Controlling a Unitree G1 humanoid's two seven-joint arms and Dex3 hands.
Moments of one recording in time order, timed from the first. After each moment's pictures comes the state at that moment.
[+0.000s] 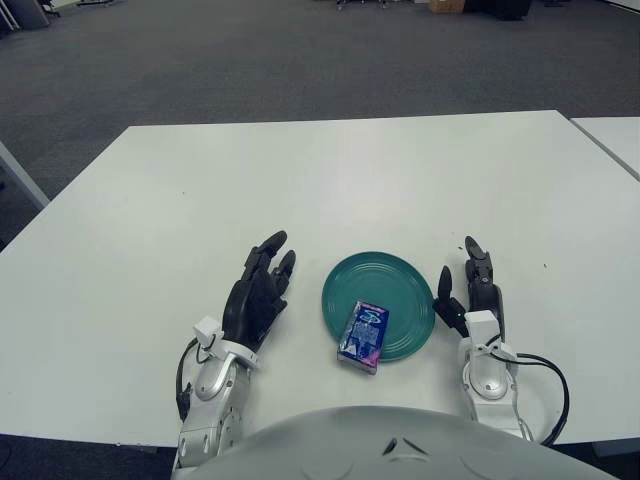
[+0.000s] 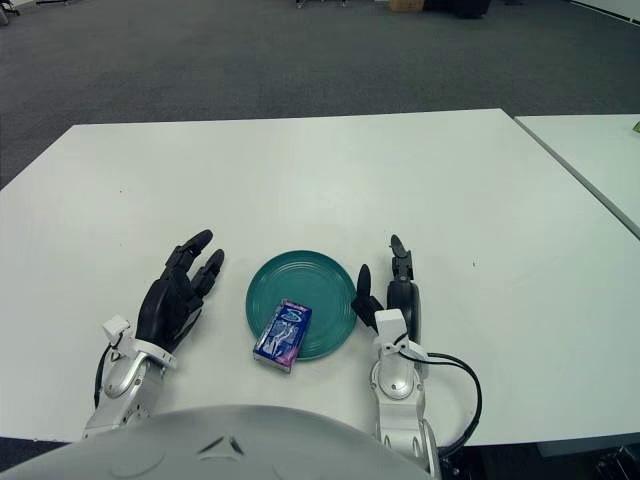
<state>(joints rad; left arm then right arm) 0.46 -0.07 -0.05 -0.22 -0.31 -0.08 -0.27 0.48 0.12 0.10 -0.32 -0.40 0.10 -0.27</state>
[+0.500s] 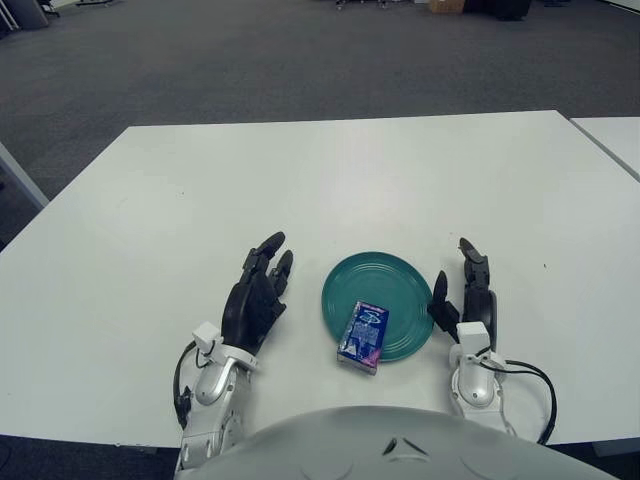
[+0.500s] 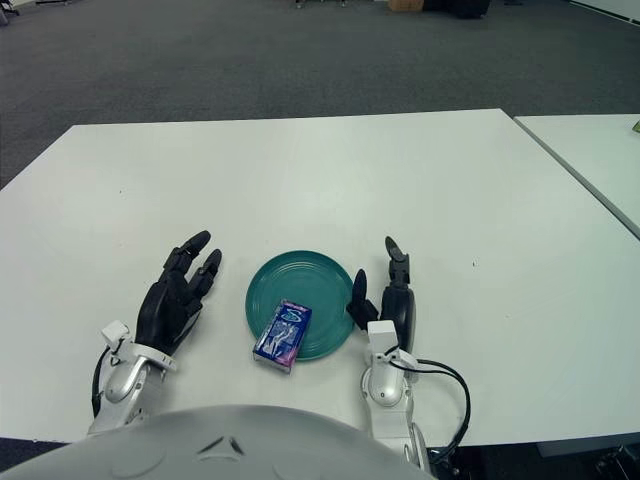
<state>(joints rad) 0.46 -0.08 -0.06 -0.18 -0.31 -0.15 -0.28 0.49 0.12 0.11 -0.21 -0.40 -0.06 -0.36</state>
